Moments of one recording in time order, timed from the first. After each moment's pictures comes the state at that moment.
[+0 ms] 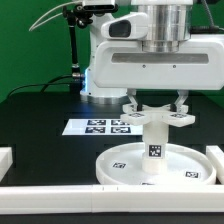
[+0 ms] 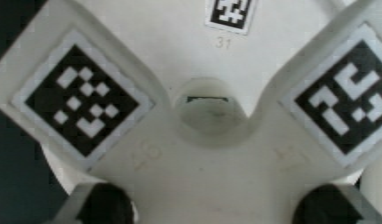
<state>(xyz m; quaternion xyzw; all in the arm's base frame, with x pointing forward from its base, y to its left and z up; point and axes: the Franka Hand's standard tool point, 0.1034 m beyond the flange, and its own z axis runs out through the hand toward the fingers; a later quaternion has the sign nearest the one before) 0.575 0.048 0.101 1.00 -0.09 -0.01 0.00</state>
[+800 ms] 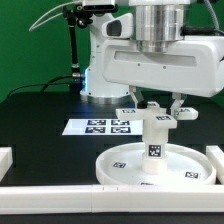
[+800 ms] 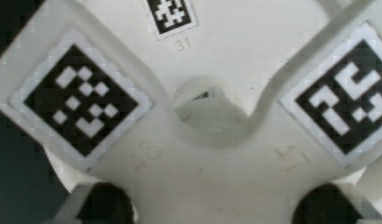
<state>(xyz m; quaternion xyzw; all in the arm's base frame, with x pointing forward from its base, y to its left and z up) 0.574 0.046 0.100 0.91 -0.41 -0.01 -0.01</state>
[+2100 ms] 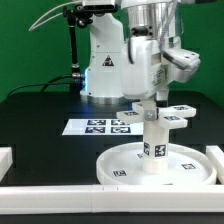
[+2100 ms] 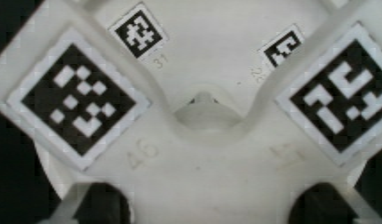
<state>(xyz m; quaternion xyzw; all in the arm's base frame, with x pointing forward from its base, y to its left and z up) 0.575 0.048 0.100 0.50 -0.87 -0.02 -0.06</state>
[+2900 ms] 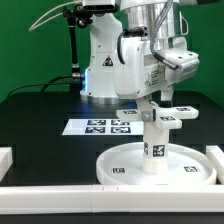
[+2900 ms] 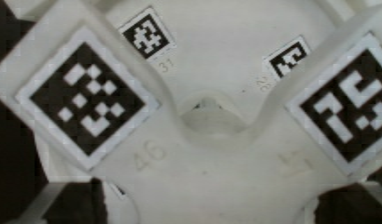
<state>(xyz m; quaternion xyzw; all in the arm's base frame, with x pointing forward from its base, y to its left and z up) 0.574 0.049 0.100 0.47 -0.88 -0.02 -0.07</state>
